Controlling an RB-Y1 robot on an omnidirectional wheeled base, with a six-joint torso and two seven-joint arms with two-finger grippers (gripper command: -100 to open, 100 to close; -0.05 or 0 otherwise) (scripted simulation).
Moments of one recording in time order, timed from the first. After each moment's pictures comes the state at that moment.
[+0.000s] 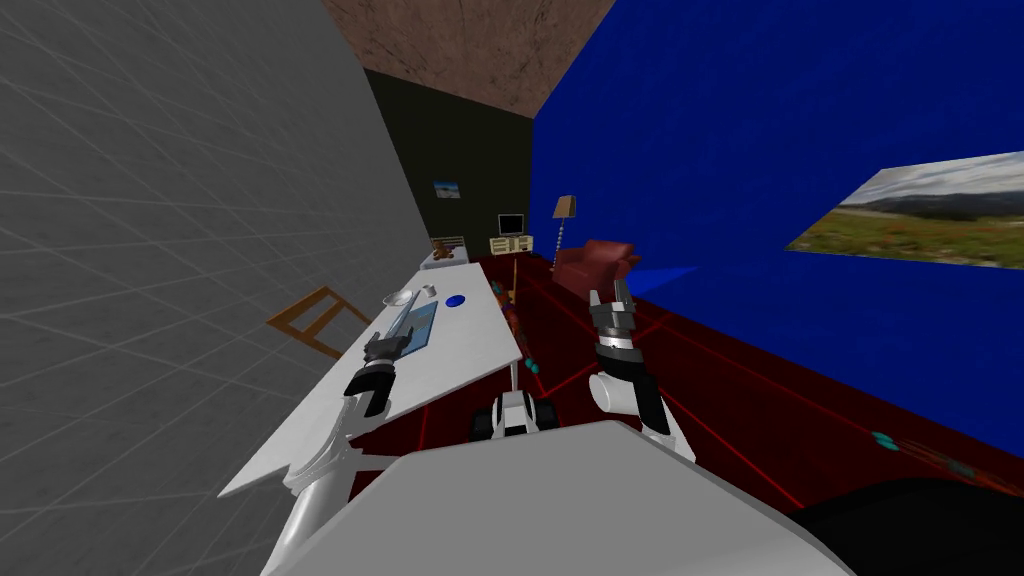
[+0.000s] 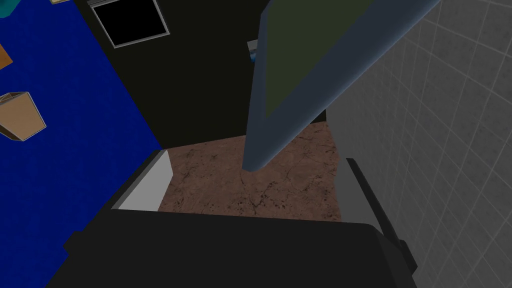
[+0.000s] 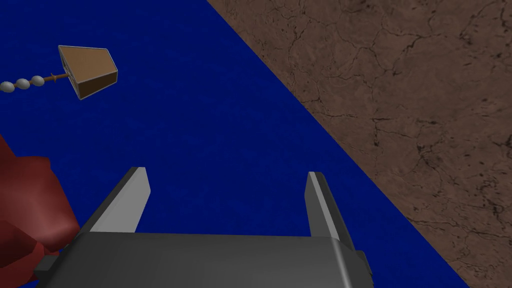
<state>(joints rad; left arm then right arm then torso) 0.17 0.23 0.44 -1.68 -1.05 -0.14 -0.45 0.46 0.00 -0.05 -2.32 -0.11 -0.41 0.01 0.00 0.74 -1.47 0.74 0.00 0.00</state>
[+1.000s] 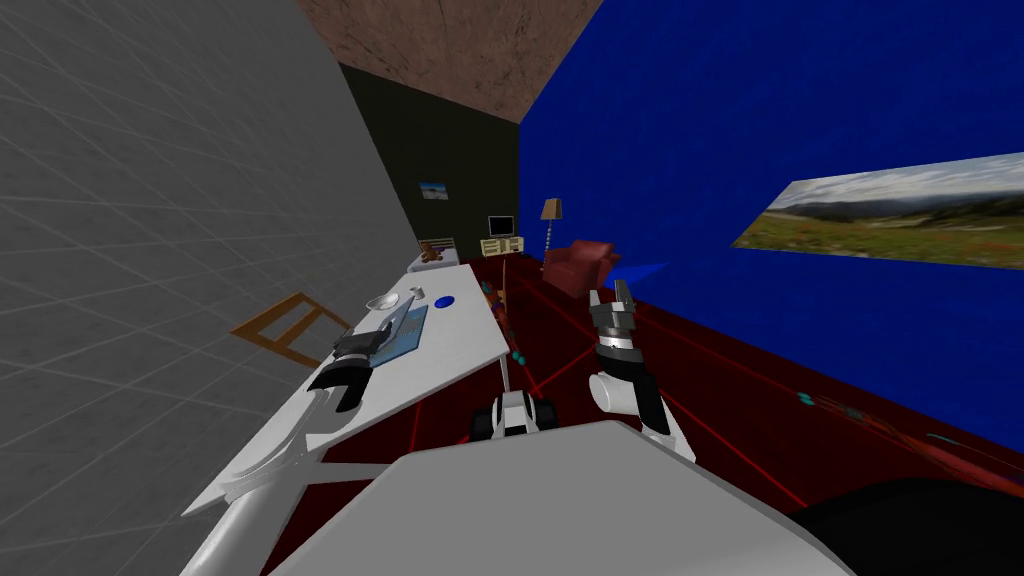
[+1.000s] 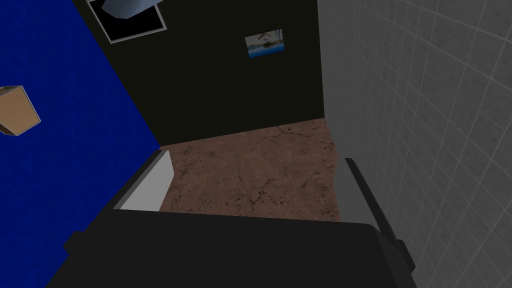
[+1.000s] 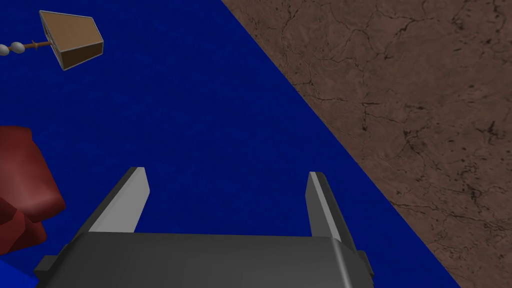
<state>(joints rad) 0.20 0.51 0.38 -1.67 -0.99 0.04 -0.26 0.46 0.00 -0.05 -2.32 -0.11 -0.41 0.01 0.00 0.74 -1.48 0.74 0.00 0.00</state>
